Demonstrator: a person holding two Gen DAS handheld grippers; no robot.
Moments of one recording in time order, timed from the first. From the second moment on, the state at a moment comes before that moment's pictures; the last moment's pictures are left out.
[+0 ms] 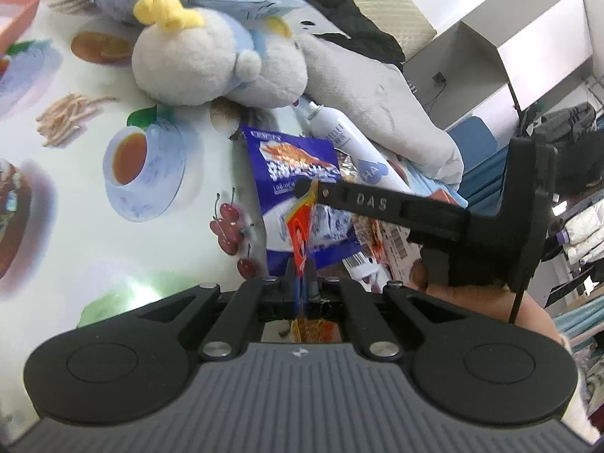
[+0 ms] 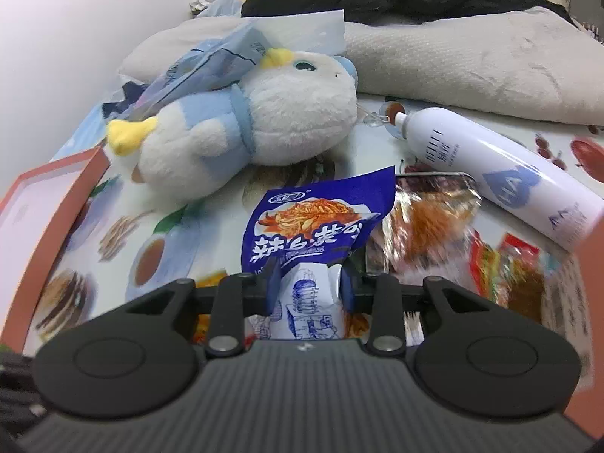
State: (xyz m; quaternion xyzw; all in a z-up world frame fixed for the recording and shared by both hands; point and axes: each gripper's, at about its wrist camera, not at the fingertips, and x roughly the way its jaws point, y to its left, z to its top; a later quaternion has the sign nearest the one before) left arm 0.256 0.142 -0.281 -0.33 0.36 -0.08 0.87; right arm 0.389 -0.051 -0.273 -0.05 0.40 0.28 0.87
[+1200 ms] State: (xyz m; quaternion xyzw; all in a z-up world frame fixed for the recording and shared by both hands) left arm 0.142 0.074 -0.207 -0.25 0.38 -0.02 0.89; right arm 0.205 -0.160 -0.215 -0.05 0.40 0.22 0.89
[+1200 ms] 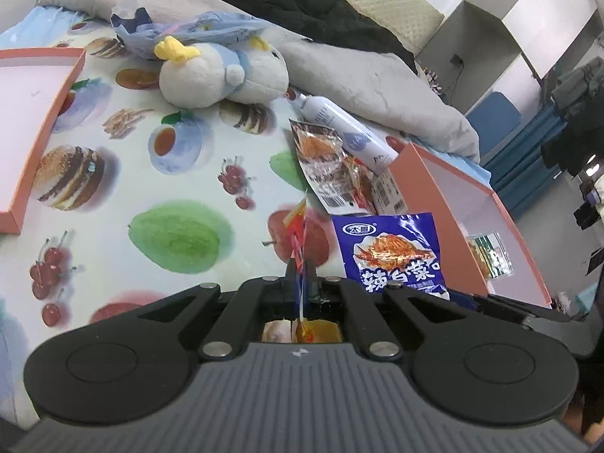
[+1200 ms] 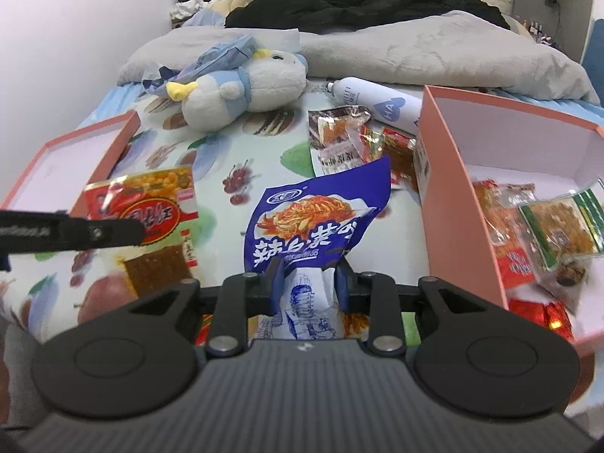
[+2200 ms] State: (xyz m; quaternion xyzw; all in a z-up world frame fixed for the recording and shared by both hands) left arm 0.197 -0.015 -0.056 -0.16 0.28 -0.11 0.94; right arm 0.226 -0.236 -0.092 -0.01 0.27 0.17 0.95
